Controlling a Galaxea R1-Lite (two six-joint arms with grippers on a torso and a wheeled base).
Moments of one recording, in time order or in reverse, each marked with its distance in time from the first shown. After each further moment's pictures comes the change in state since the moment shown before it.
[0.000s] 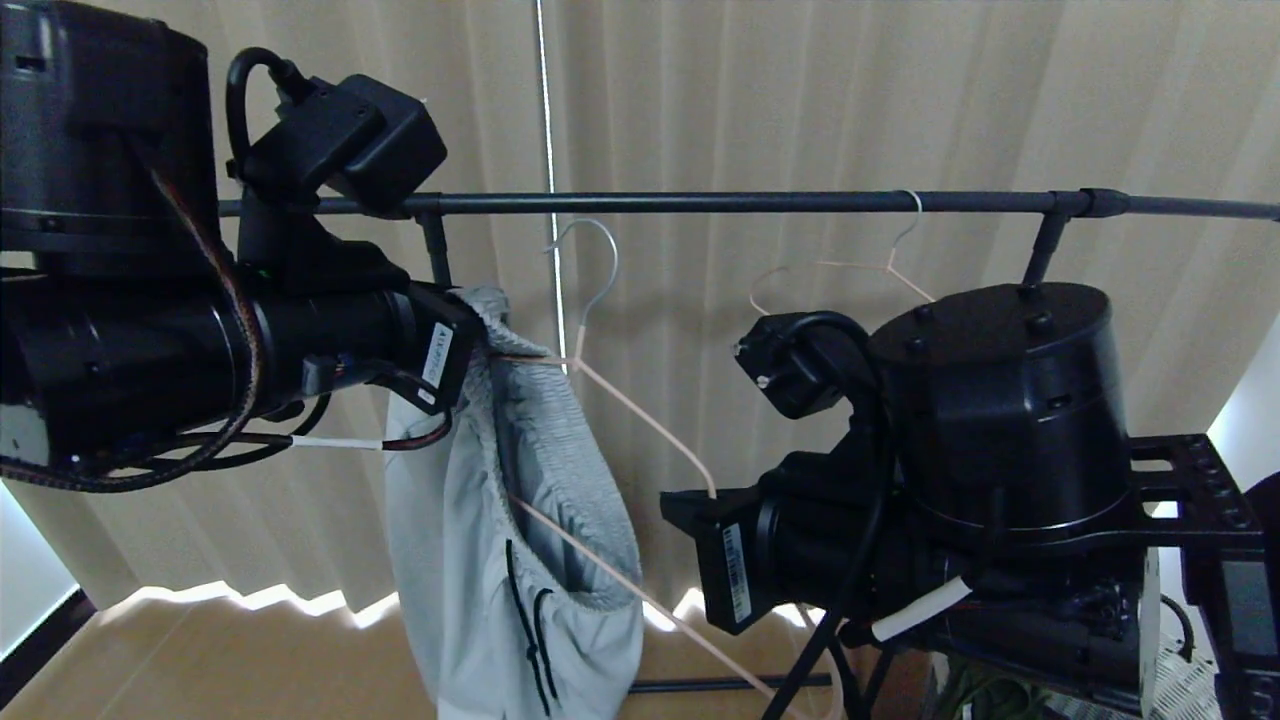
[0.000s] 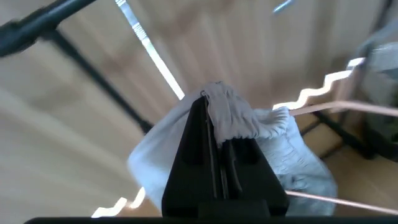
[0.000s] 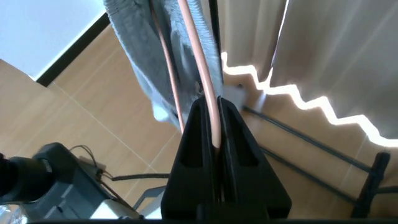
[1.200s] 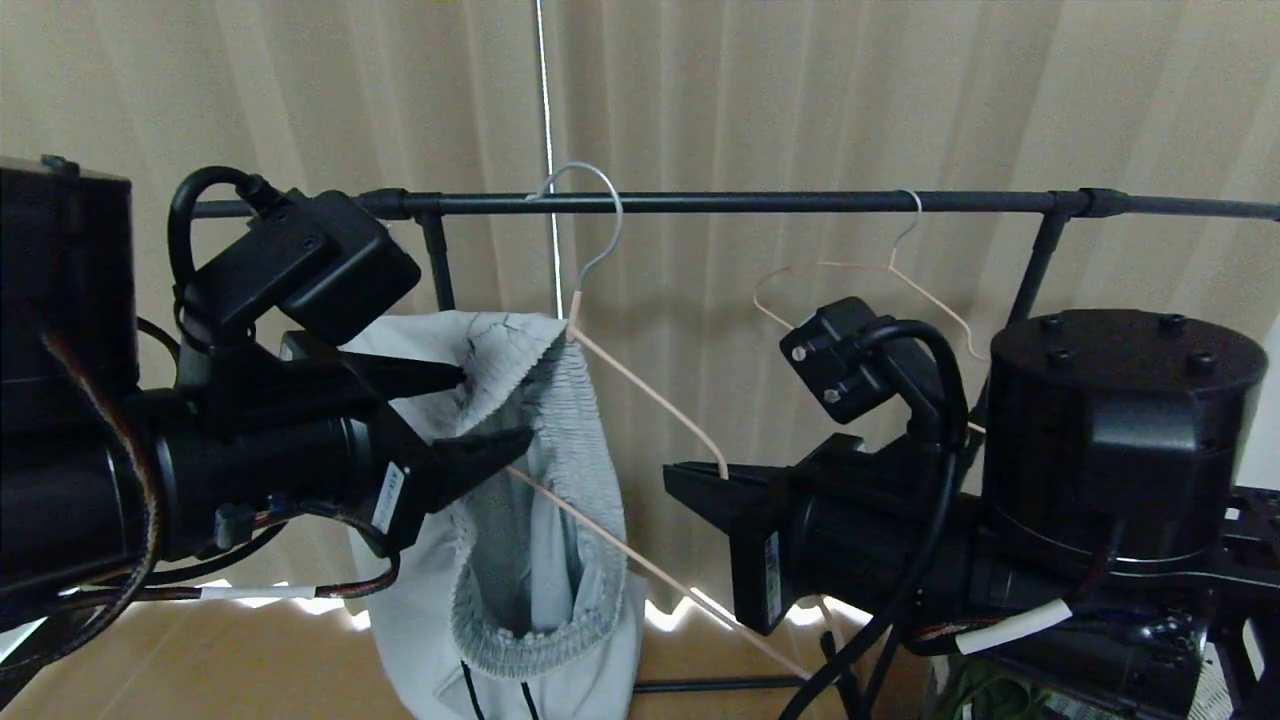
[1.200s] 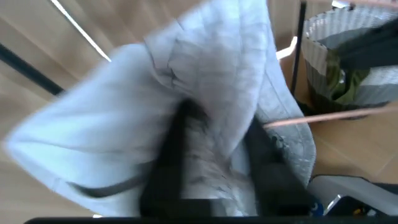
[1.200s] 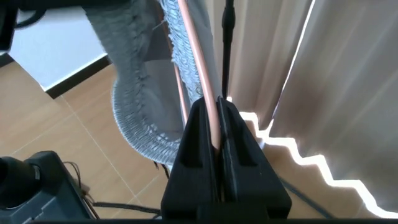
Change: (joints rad) left arm -0.029 -0.125 0.216 -0.011 -0.138 0.019; right arm -0.031 -0.051 0.179 -0.334 0.081 -0.155
